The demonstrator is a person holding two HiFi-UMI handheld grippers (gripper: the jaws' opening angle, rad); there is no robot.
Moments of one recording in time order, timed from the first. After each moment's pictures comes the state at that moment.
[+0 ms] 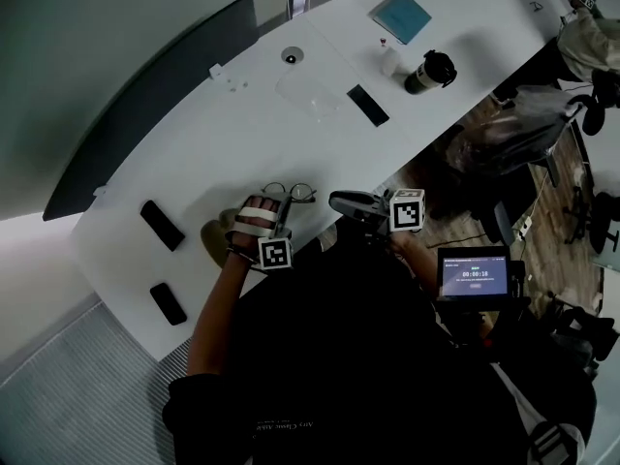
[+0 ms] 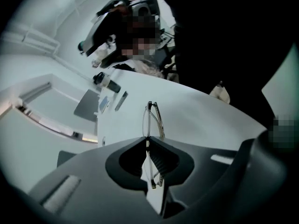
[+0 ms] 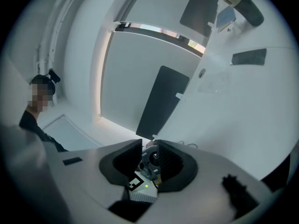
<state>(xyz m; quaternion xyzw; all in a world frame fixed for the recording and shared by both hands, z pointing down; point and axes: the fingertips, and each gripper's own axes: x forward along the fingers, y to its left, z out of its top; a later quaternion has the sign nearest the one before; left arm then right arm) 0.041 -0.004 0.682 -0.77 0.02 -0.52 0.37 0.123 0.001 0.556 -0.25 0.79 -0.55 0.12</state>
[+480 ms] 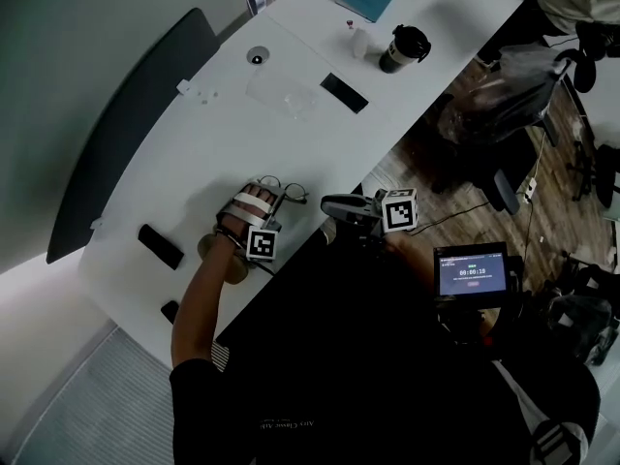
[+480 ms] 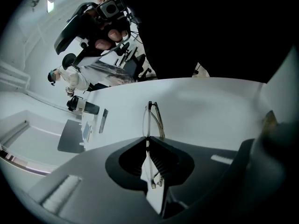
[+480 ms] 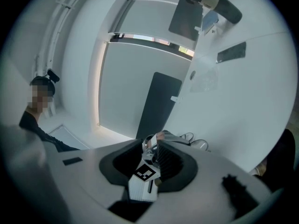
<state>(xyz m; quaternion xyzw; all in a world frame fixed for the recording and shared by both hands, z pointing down) 0.063 -0.002 0.725 -0.75 -0.15 -0.46 0.45 0.135 0.017 0.575 -0.28 0.76 -0.57 0.16</state>
